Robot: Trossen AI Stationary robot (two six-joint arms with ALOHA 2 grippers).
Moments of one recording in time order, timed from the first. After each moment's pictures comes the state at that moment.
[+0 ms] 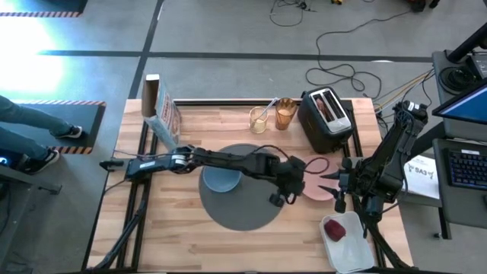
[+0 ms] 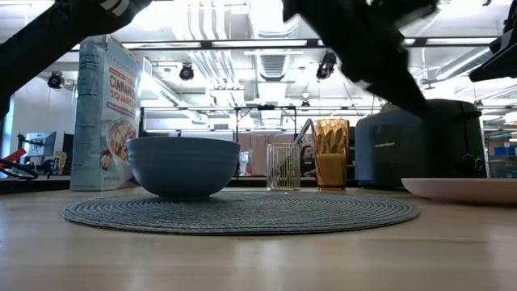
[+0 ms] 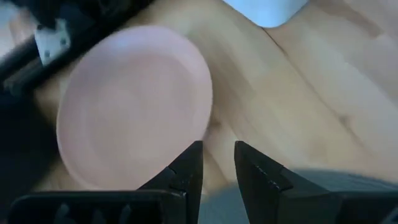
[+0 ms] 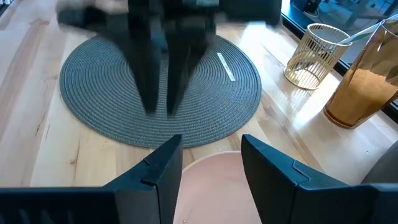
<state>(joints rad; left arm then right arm) -0.09 2.48 2.36 -0.74 0.04 0.49 1.10 0.90 0.56 -0.93 1.04 1.12</state>
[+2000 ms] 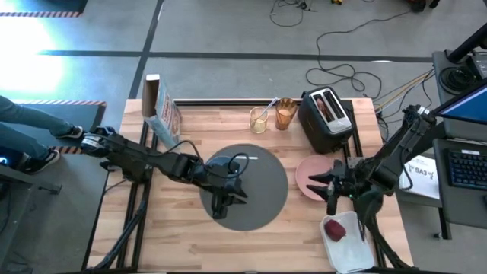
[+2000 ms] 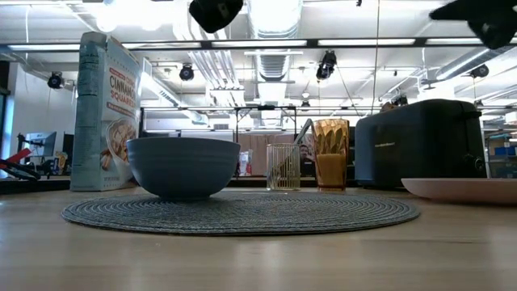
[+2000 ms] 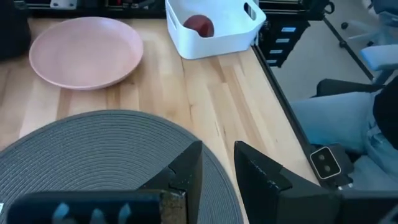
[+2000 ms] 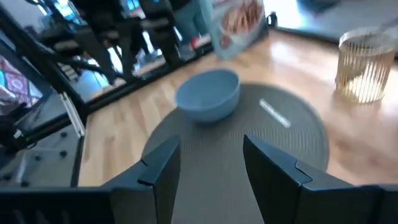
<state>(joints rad) -0.27 1.53 1.20 -0.26 0.04 -0.17 0.85 0.90 0.67 -0.41 0.98 0.96</state>
